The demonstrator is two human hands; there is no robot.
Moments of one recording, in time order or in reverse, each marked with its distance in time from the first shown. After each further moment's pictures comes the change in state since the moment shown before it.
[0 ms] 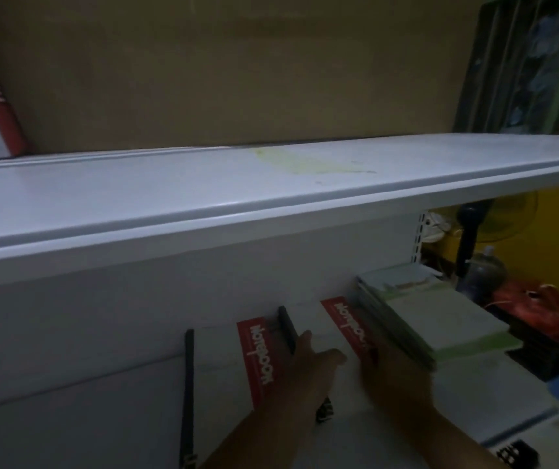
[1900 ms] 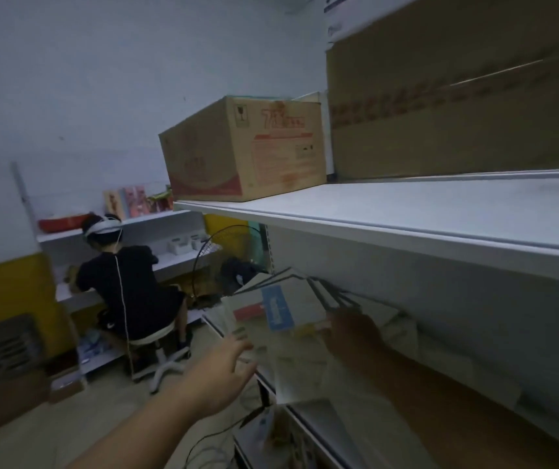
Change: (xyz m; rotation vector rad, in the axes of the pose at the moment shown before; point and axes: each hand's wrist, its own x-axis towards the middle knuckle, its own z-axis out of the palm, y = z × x) left_hand -0.527 -0.115 -0.827 0.919 1.078 -0.403; right_hand -0.500 -0.862 0.210 0.201 -0.358 -1.492
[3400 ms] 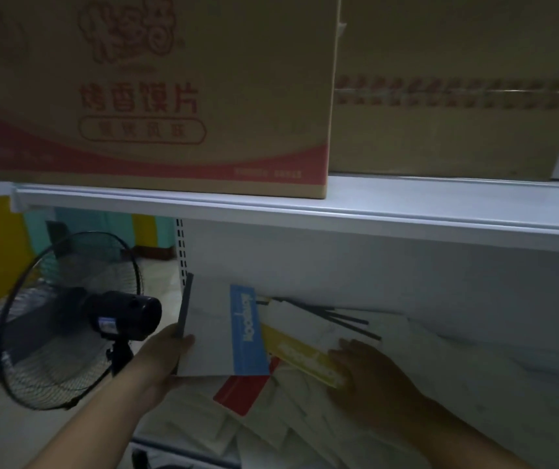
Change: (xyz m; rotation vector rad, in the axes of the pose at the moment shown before) left_hand 0.329 -0.175 -0.016 -1.270 -0.436 -0.052; right_hand 0.073 -0.087 0.060 -0.190 -0.156 0.517
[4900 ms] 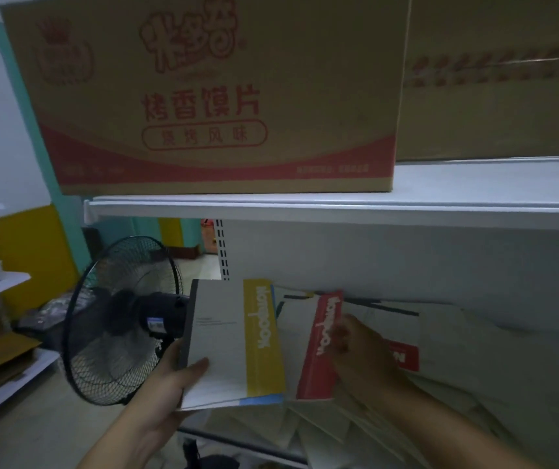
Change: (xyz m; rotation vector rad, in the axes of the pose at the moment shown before) left_hand -0.019 -0.020 -0.073 -0.128 -0.097 0.121; right_hand 0.039 -0.100 0.003 0.691 0.283 0.222
